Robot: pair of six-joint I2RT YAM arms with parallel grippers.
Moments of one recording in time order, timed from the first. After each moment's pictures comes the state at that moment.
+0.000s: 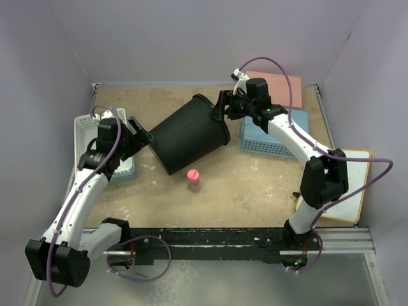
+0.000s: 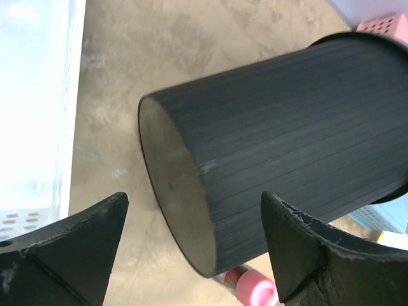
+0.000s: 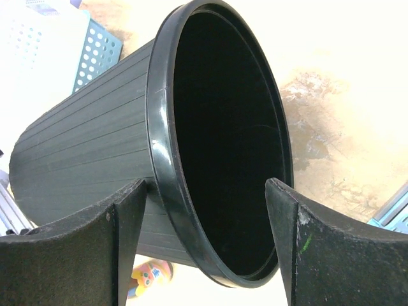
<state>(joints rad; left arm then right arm) -0.17 1.01 0.98 -0.58 -0.06 -0.74 0.39 1.71 1.44 -0.24 -0.36 0.32</state>
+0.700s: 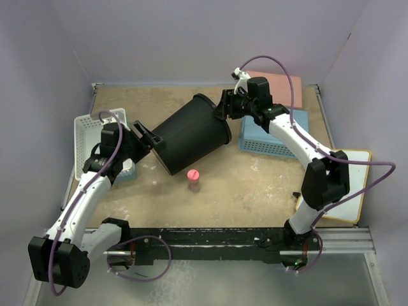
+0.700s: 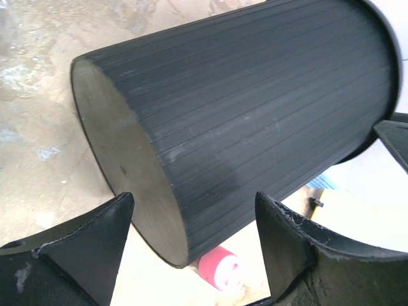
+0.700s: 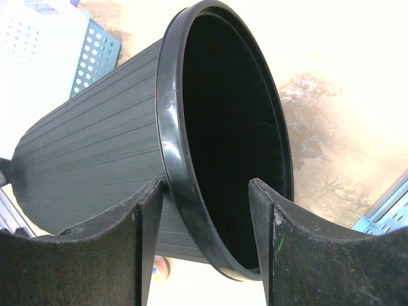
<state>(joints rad) -0.17 0.99 0.81 -0.41 0.16 -0.87 0.39 1.70 1.45 -0.26 -0.35 0.29</state>
